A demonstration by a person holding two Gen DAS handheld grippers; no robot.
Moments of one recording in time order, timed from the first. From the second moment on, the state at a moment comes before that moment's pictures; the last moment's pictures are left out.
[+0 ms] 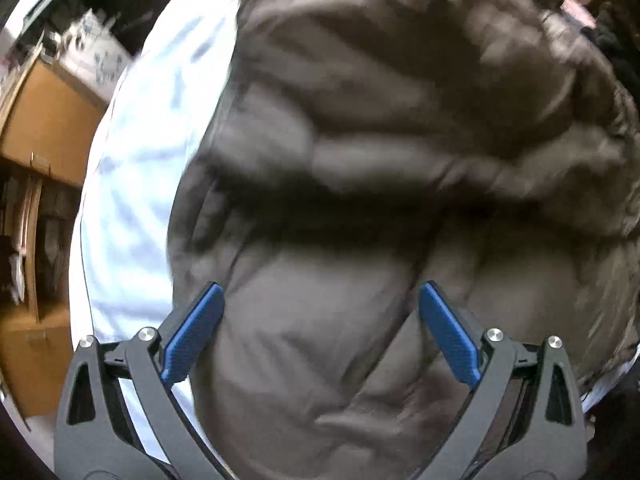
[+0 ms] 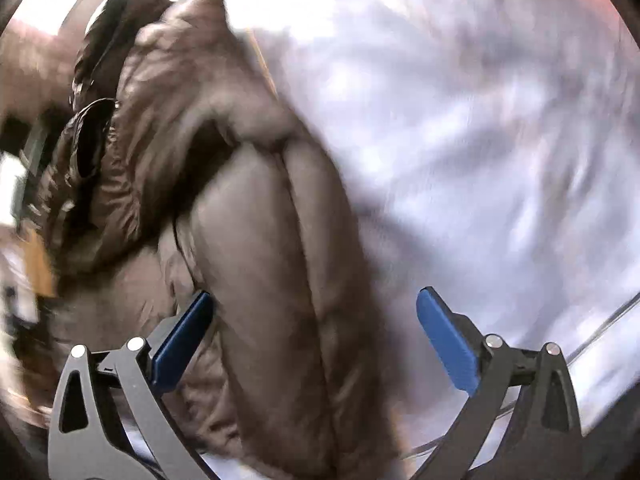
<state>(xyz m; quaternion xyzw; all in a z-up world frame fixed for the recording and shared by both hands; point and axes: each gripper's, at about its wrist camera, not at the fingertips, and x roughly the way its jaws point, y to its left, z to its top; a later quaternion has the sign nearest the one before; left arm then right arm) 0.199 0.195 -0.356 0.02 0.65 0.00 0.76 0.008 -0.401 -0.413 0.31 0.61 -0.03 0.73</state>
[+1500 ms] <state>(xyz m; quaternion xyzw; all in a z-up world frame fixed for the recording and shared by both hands) 0.189 0.062 -0.279 -0.07 0.65 -0.03 0.75 0.422 -0.311 -0.271 0.18 0.49 -0.06 0.85</state>
